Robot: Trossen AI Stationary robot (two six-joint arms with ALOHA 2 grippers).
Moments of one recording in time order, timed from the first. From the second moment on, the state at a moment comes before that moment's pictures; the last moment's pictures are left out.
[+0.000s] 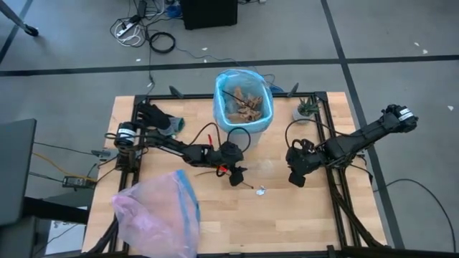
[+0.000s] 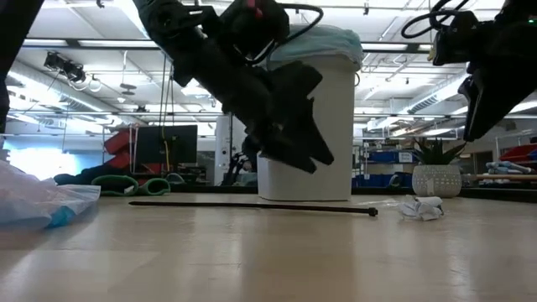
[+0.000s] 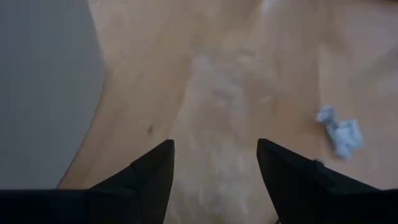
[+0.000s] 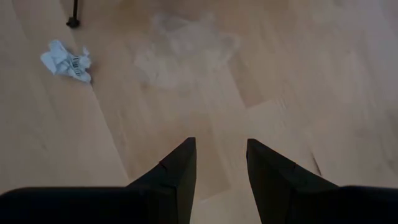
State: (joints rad) left arm -0.07 1.93 1.10 0.15 -0.17 -0.37; right arm 0.40 1.03 0.70 -0.76 0.35 0.70
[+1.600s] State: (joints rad) left arm -0.22 1.92 1.54 -0.61 -0.40 -0.28; right arm 0.40 1.03 0.70 -0.76 0.50 0.75
